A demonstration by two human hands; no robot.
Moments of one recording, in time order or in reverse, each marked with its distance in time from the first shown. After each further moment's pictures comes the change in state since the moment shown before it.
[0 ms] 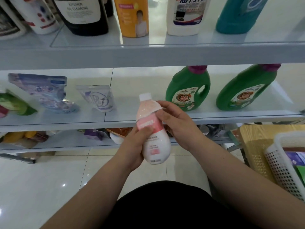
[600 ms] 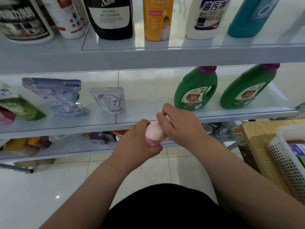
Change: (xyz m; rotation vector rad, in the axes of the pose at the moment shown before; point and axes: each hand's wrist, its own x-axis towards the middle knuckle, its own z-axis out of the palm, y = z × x) left_hand -0.030 0.042 -0.065 1.412 0.085 0.367; right_hand -0.004 0.001 0.060 -1.323 0.183 -0.398
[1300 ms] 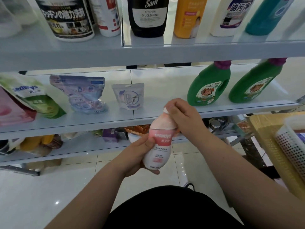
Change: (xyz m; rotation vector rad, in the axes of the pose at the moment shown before) left_hand -0.056 -0.089 -0.048 -1.187 -0.621 -0.347; right_hand -0.005 -0.079 0.043 0.669 0.084 0.263
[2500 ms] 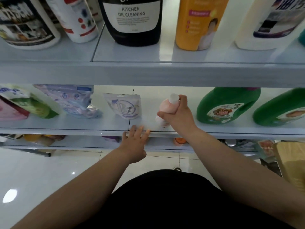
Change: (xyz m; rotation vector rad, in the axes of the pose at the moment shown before) left_hand 0.179 -0.005 -0.076 1.731 0.377 -0.249; right_hand 0.172 0.133 -0.005 -0.133 0.005 0.189
